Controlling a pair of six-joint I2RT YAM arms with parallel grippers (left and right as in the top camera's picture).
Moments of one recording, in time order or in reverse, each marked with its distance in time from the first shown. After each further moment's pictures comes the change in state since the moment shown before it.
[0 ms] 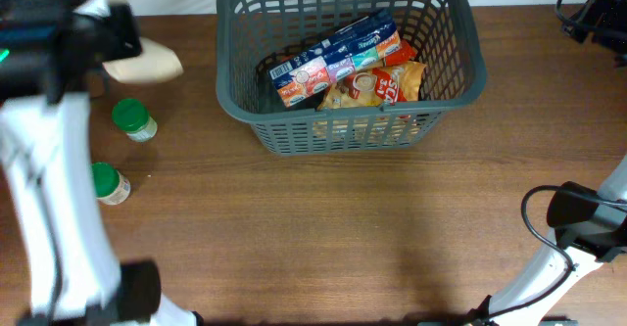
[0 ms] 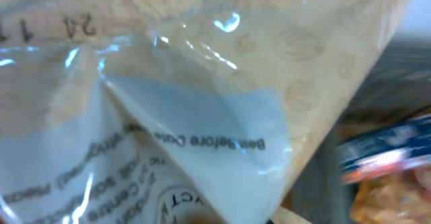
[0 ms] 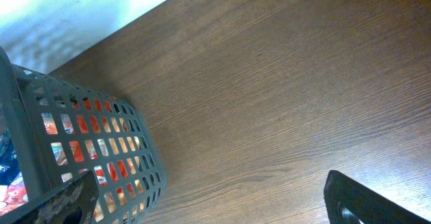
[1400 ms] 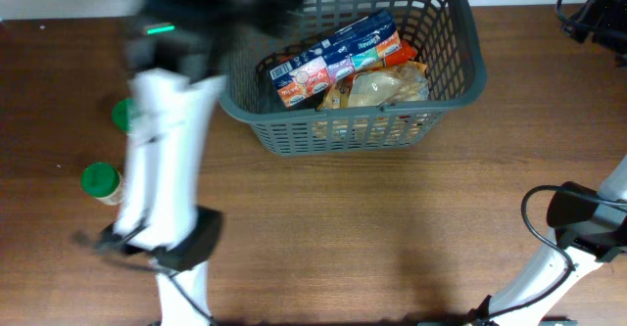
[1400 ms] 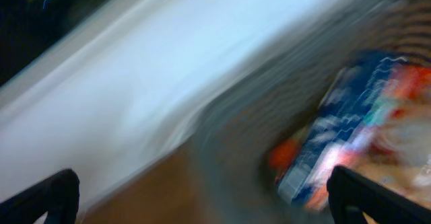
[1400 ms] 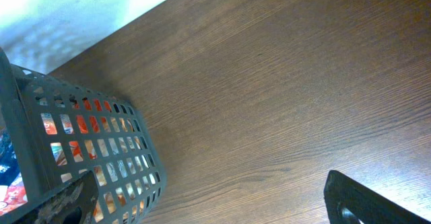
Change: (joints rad) left arm -0.406 0.374 0.527 -0.061 -0.114 0.402; right arm -0.001 0.001 0.000 0.000 0.000 0.000
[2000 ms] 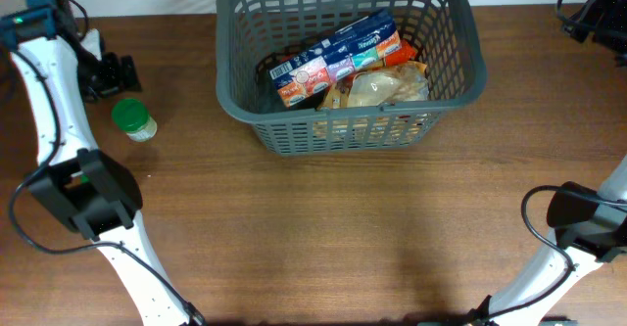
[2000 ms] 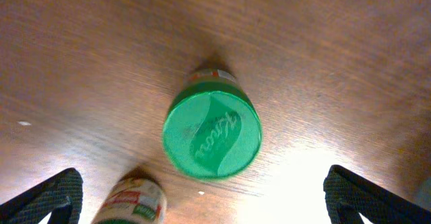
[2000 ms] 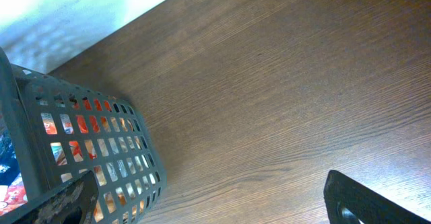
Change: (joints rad) left arm 0.658 0.294 -0.430 -0.140 0.169 -0.393; right arm 0.000 0.000 0.000 0.000 0.000 -0.001
